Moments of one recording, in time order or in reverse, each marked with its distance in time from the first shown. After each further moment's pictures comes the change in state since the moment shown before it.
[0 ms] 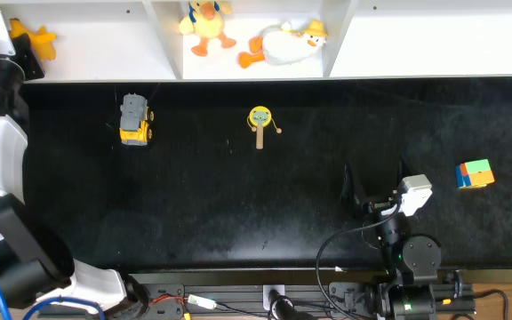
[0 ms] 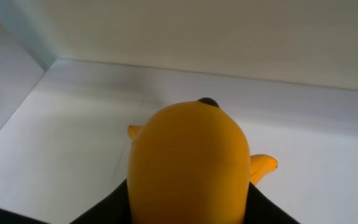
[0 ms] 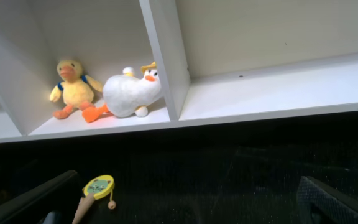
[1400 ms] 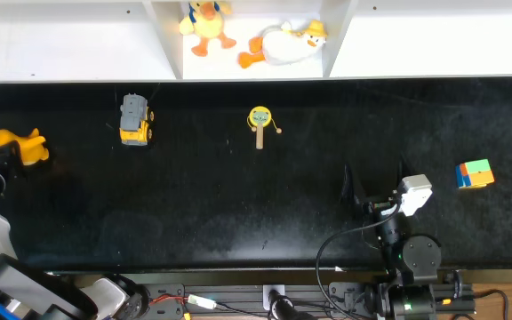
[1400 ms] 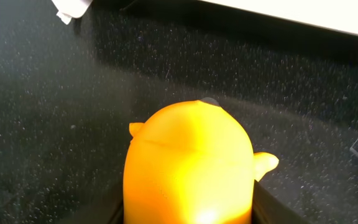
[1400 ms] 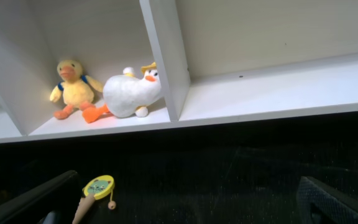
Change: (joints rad) left arm 0.451 -0.294 -0.459 -0.142 0.299 0.223; right arm 0.000 0.000 0.000 0.000 0.000 0.000
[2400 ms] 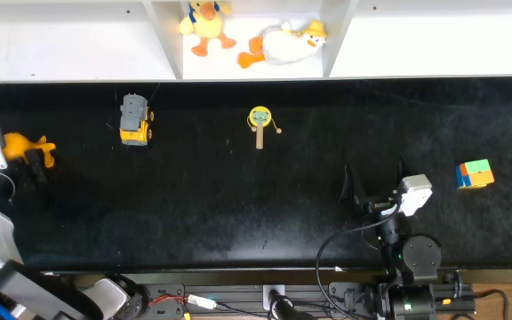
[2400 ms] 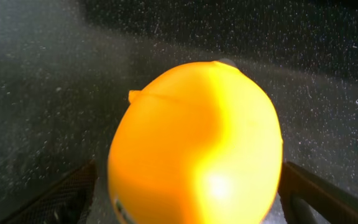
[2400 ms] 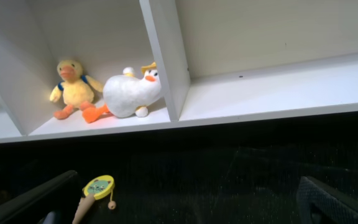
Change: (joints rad) left arm -0.030 -0.027 -0.001 -0.154 -0.088 0.089; right arm 0.000 0.000 0.000 0.000 0.000 0.000
